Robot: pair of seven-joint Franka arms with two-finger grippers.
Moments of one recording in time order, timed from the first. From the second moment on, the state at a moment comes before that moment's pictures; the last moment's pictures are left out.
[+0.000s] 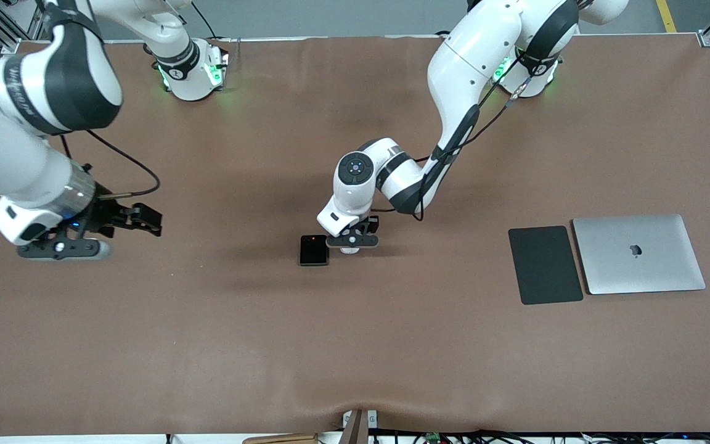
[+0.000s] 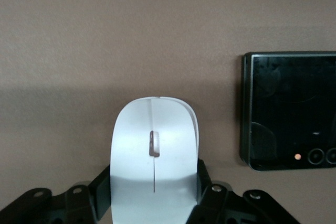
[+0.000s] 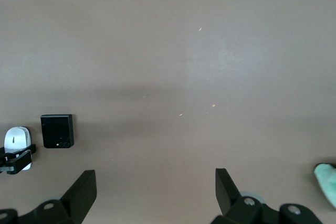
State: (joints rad) left arm -0.74 0.91 -0.12 -1.40 0.13 2.40 -0.88; right arm 0.19 0.24 0.01 -1.56 0.04 1.81 0.19
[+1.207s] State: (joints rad) left arm -0.26 0.52 -0.08 -1.35 0.06 1.97 -0.31; right arm 0.45 0.65 0.01 -1.54 0.04 2.18 0.35
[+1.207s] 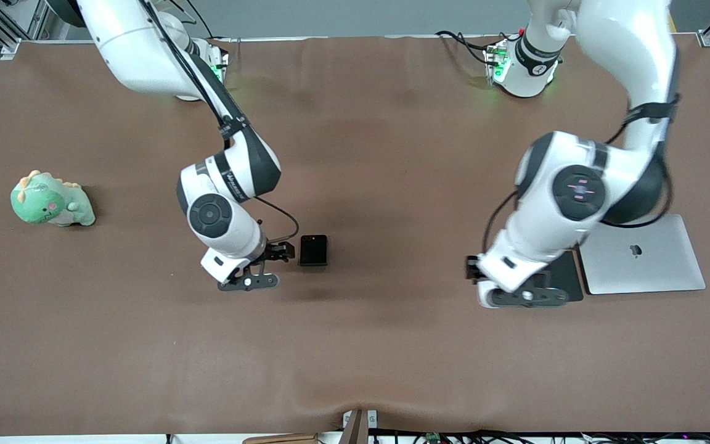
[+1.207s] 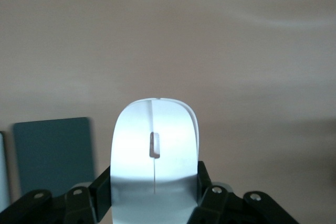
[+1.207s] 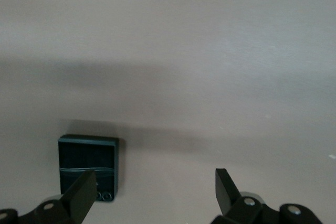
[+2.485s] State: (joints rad) left arm 0.01 0.48 -0.08 -1.94 0.08 2.44 -0.11; right arm 0.58 0.83 0.01 -1.50 0.04 2.38 0.48
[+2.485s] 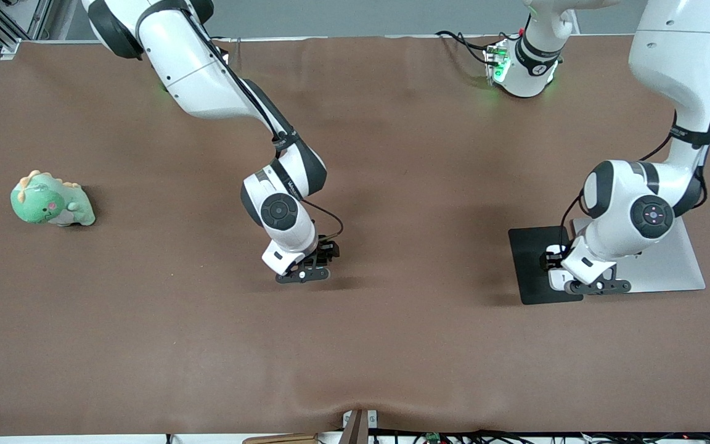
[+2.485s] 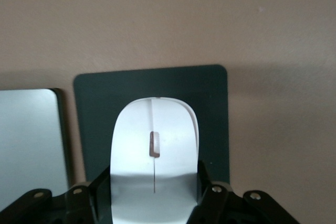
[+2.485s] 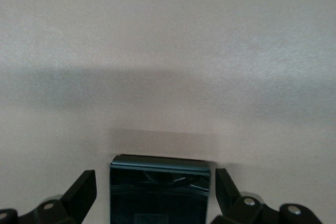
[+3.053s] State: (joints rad) left arm 0.01 0.55 -0.08 -1.96 0.10 2.52 -0.11; right arm 0.59 0.85 0.01 -1.49 0.04 2.37 0.51
